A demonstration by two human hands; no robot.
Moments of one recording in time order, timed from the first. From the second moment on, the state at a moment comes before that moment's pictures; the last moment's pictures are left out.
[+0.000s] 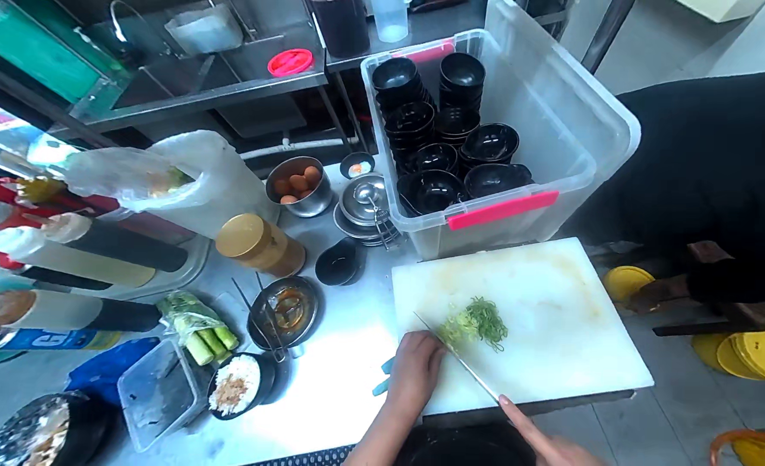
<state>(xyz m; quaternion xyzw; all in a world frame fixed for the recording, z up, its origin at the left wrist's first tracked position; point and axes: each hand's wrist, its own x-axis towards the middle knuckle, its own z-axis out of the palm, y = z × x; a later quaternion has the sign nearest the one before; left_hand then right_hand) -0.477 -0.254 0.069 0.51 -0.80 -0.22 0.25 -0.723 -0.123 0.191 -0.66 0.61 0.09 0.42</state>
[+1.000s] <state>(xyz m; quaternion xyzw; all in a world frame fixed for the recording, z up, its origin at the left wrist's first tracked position) -0.450 -0.278 0.113 0.53 -0.78 -0.32 0.06 -0.737 -0.132 0.158 -0.60 0.64 0.04 0.48</state>
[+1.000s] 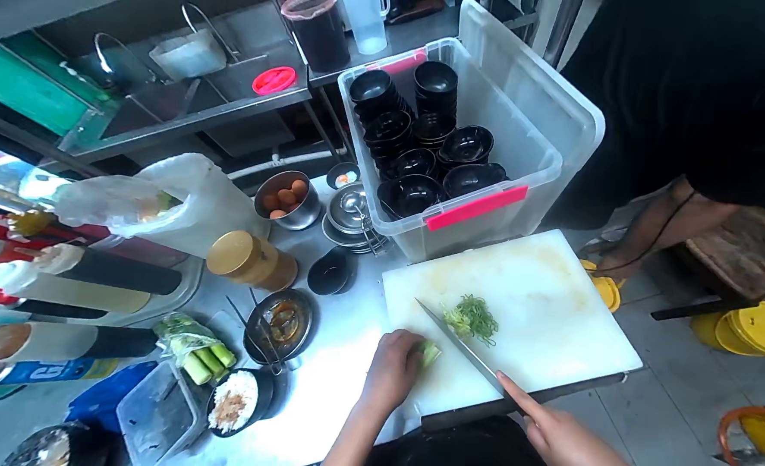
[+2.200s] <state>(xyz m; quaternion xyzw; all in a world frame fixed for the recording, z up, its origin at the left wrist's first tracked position) -0.474 -0.220 0.083 0.45 -0.86 -0.19 0.15 -0.736 -0.141 0.150 -0.62 0.63 0.04 0.46</state>
